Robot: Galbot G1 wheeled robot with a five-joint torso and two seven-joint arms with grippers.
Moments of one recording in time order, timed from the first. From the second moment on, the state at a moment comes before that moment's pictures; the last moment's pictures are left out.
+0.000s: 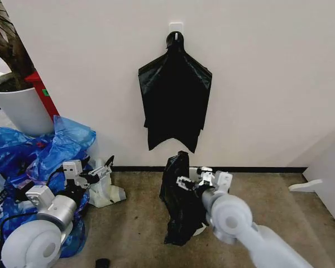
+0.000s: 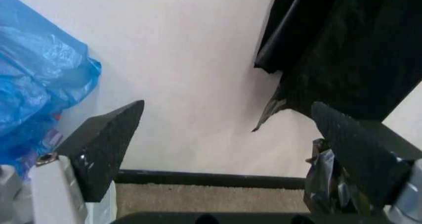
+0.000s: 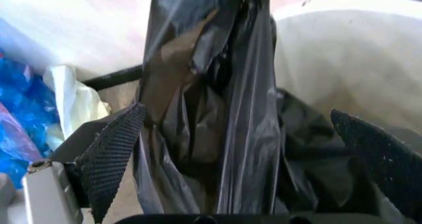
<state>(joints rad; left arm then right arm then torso) 1.56 -1.04 -0.73 -2.32 -0.82 0.32 -0.12 -0.97 1.06 -0.15 2.11 1.28 -0.41 0.96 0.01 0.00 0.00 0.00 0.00</state>
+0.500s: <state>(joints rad) 1.56 -1.04 -0.73 -2.32 -0.84 0.30 -0.13 -0.98 1.08 -0.21 2.05 1.22 -0.37 0.96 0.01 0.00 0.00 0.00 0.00</state>
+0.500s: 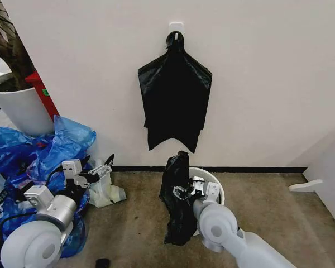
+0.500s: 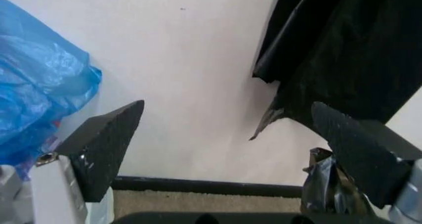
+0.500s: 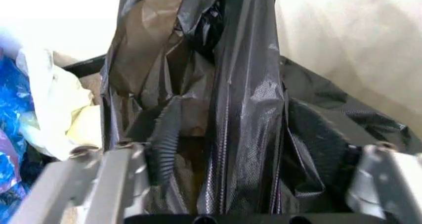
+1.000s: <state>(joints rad) 1.54 -1.04 -0.70 -2.32 -0.84 0.31 -0.18 -0.96 1.09 -0.23 2.01 1.21 -0.34 1.00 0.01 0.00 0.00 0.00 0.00</state>
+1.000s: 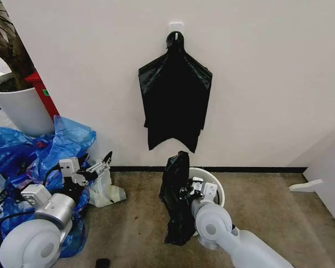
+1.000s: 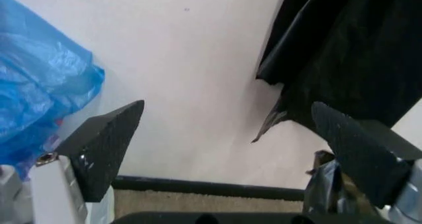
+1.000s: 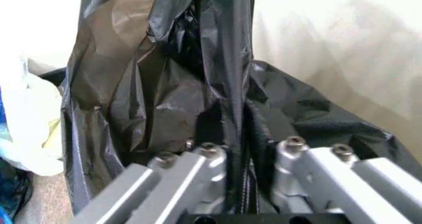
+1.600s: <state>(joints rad) 1.33 -0.98 -0.44 -2.33 -0.84 0.49 -0.36 -0.94 1.00 -0.18 2.13 1.31 -0.35 1.05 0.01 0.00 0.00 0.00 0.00</state>
